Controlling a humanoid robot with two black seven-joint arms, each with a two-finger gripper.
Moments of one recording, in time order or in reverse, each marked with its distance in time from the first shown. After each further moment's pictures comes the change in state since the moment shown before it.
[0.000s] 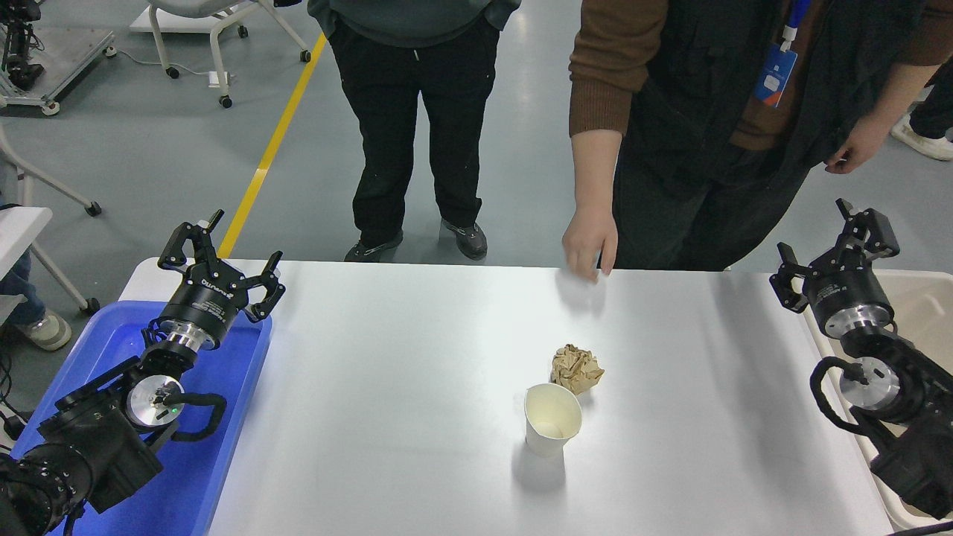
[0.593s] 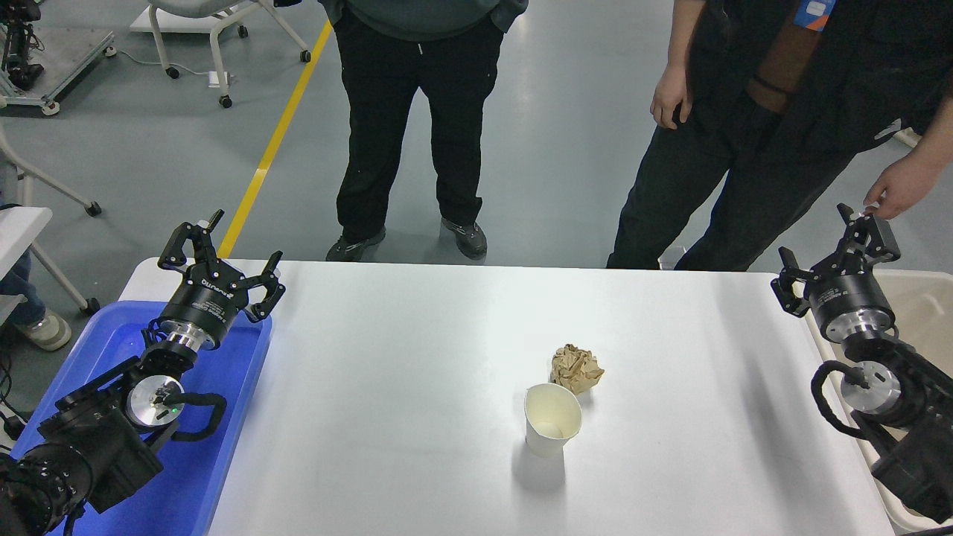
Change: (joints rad) left arm 0.000 0.000 0.000 -0.001 0.000 0.000 0.000; right arm -0.003 -0.004 -0.002 -0.001 0.000 0.001 0.001
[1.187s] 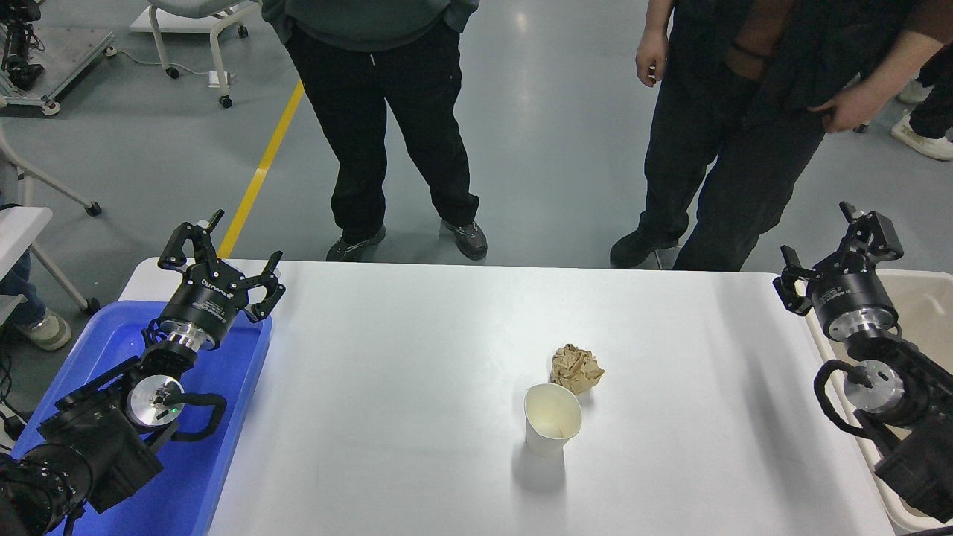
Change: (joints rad) left arm 0.000 0.000 -0.001 0.000 0.000 0.000 0.000; right arm 0.002 -0.005 0.000 -0.002 0.000 0.002 -0.001
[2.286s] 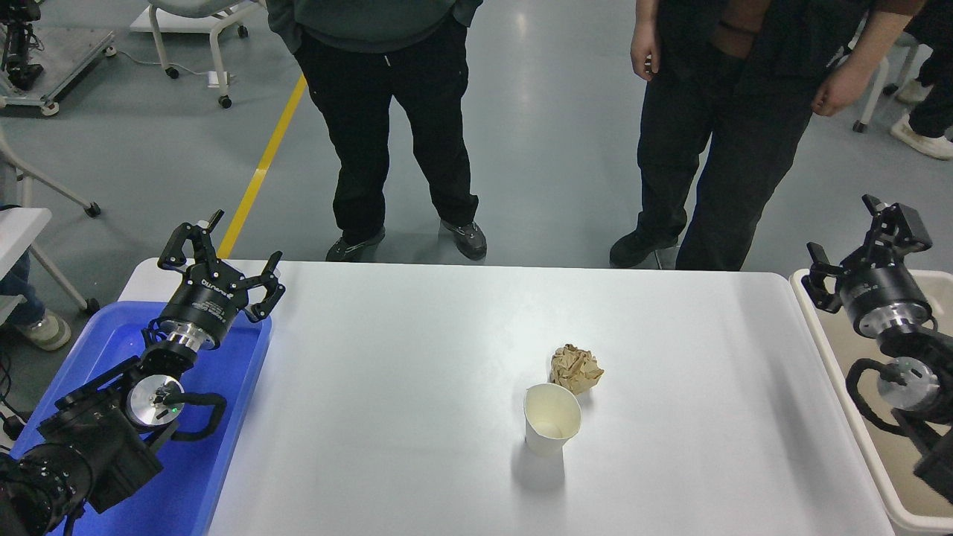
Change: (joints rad) left arm 0.000 0.000 0.000 0.000 0.000 0.000 0.000; right arm 0.094 -0.183 -0.236 0.011 -0.002 -0.005 -0.002
